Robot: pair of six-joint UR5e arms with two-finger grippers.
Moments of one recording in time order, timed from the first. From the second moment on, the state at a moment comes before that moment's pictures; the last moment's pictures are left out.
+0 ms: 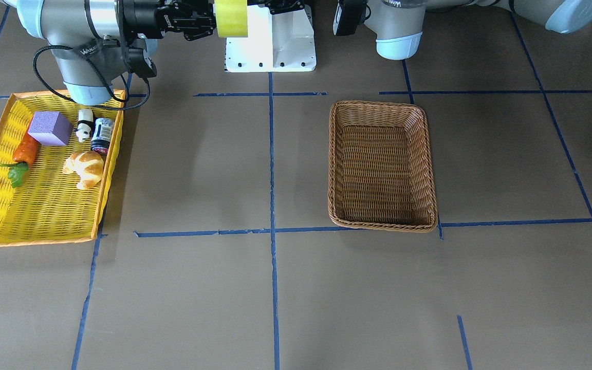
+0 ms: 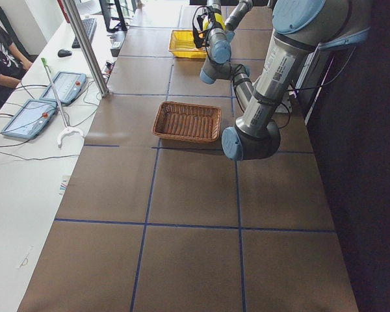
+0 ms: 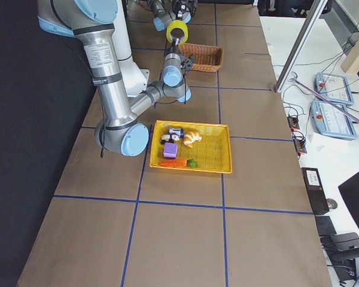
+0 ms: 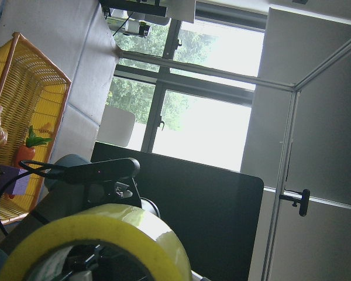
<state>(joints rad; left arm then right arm) -0.49 -2.16 -1.84 -3.07 -1.75 -2.11 0.56 -1.22 1.72 0.29 2.01 2.31</state>
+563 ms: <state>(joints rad) -0.46 -2.16 -1.84 -3.07 -1.71 -2.06 0.55 -1.22 1.72 0.29 1.99 2.31</state>
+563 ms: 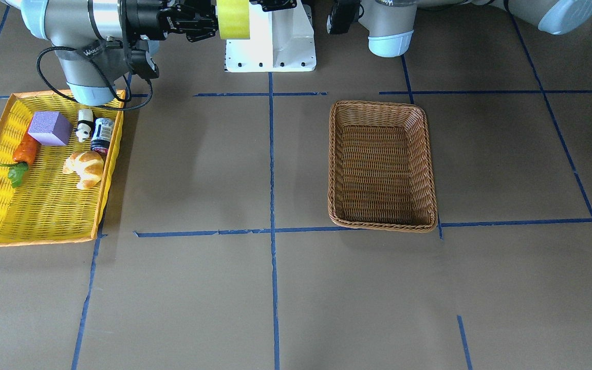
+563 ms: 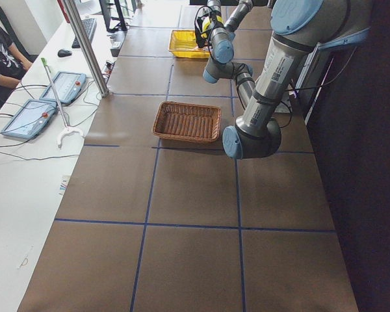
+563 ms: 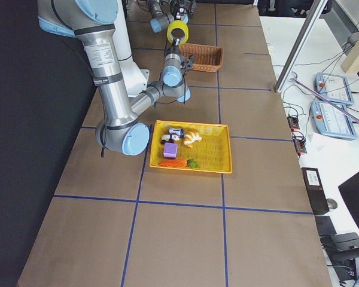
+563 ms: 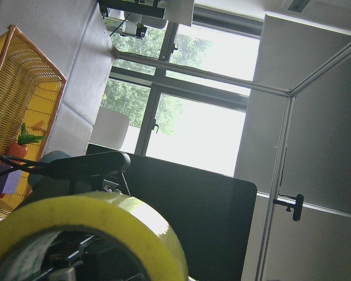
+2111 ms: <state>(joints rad) -0.55 -2.03 -1.87 -2.57 -1.76 -1.83 0.77 -1.41 1.71 0.16 2.03 2.09</state>
